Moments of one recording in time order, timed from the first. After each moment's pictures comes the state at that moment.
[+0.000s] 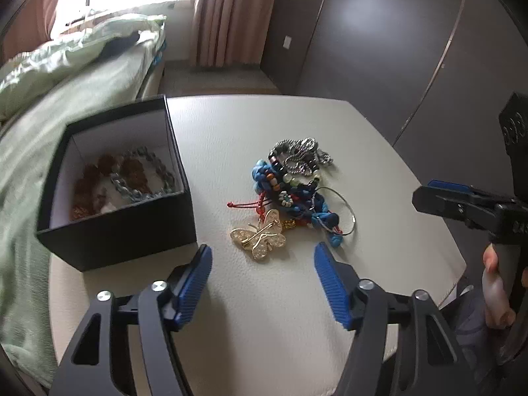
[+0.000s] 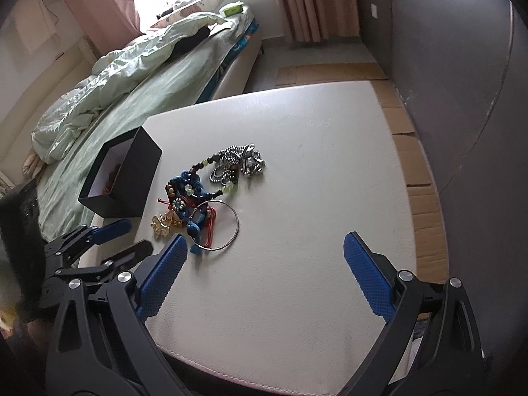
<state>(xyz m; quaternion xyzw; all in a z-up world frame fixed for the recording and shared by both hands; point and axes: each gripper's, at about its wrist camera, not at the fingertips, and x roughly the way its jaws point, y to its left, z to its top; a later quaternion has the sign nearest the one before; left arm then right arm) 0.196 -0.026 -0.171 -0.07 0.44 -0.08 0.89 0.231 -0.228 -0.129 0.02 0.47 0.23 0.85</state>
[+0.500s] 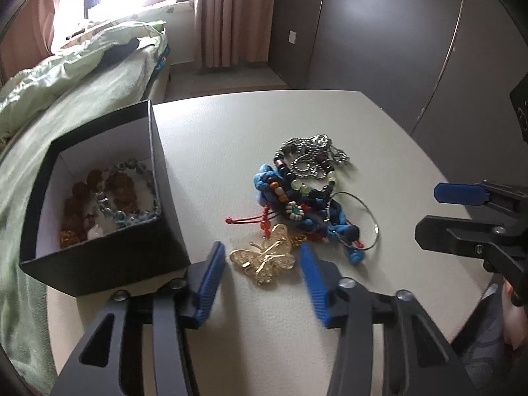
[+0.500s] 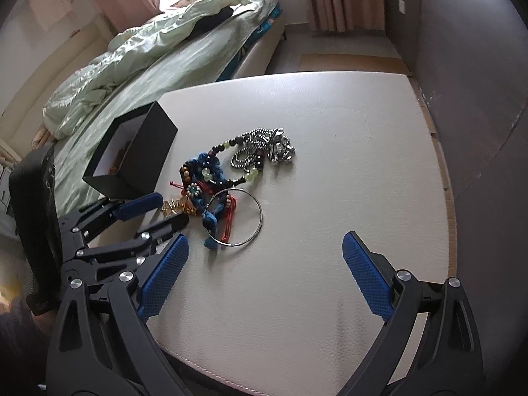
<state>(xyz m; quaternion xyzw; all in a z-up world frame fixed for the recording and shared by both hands) 0.217 -0.044 -0.183 -0.02 0.44 -0.05 0.90 0.238 -0.204 -0.141 -0.01 0.49 0.27 0.83</state>
